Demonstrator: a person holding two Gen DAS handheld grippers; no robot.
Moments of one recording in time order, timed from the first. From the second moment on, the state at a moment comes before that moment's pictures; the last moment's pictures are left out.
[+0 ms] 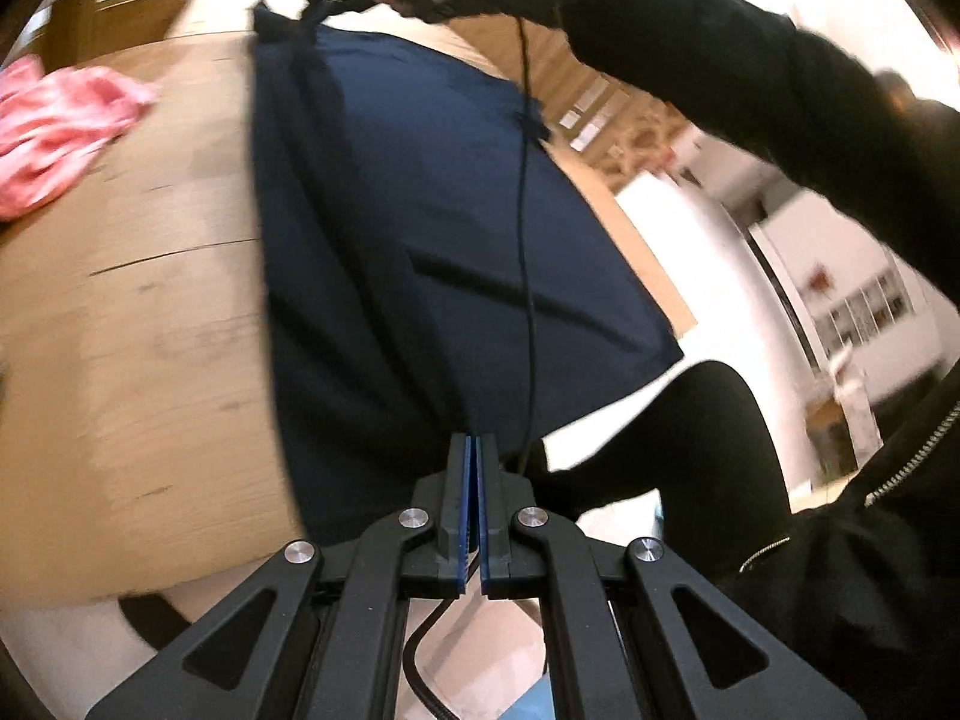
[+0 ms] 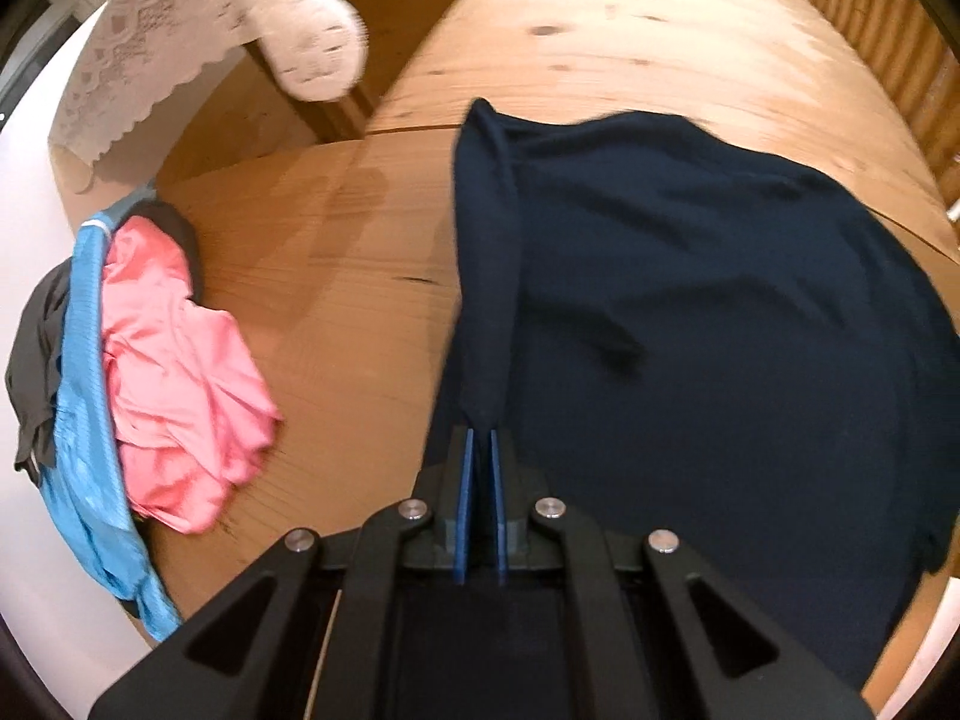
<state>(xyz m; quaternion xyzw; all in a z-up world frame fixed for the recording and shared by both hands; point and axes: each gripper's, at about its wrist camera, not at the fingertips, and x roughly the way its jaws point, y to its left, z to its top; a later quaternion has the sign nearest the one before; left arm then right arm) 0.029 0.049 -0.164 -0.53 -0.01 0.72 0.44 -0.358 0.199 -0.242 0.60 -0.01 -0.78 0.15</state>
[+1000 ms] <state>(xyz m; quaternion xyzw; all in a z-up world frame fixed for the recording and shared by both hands) 0.013 0.027 -0.231 -0.61 -0.02 0.71 0.34 -0.227 0.259 -0.237 0.60 0.04 -0.77 0.22</state>
